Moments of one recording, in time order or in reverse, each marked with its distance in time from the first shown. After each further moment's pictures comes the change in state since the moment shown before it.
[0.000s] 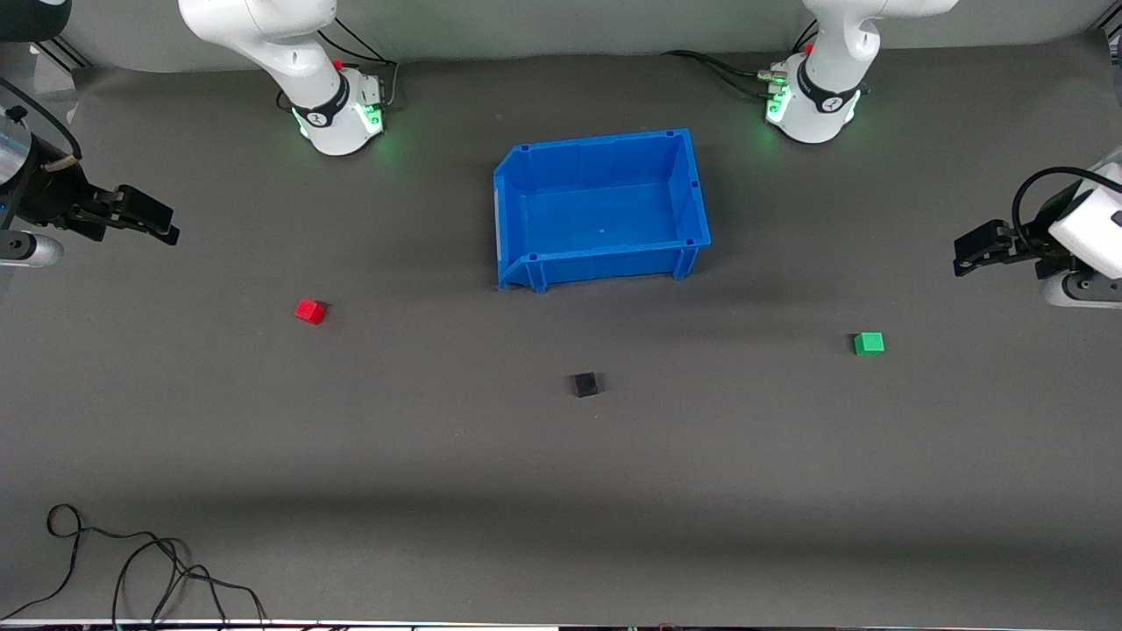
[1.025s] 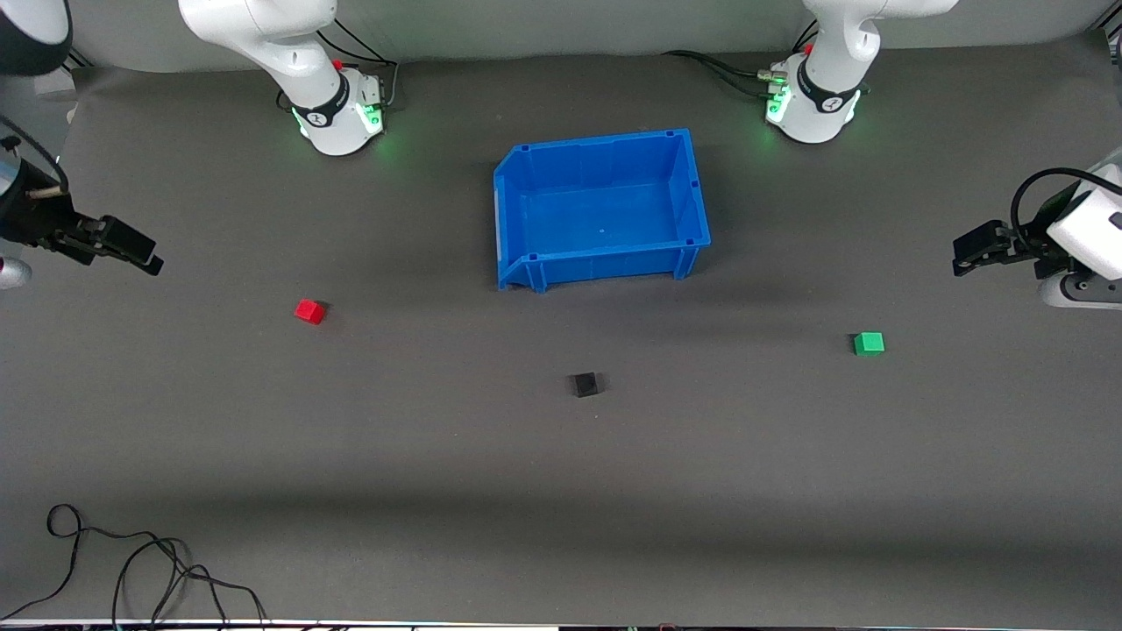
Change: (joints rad) left arm -0.002 0.002 0.000 0.002 0.001 -0.009 0.000; right arm -0.001 -0.033 -0.085 -0.165 -0.001 0.199 0.102
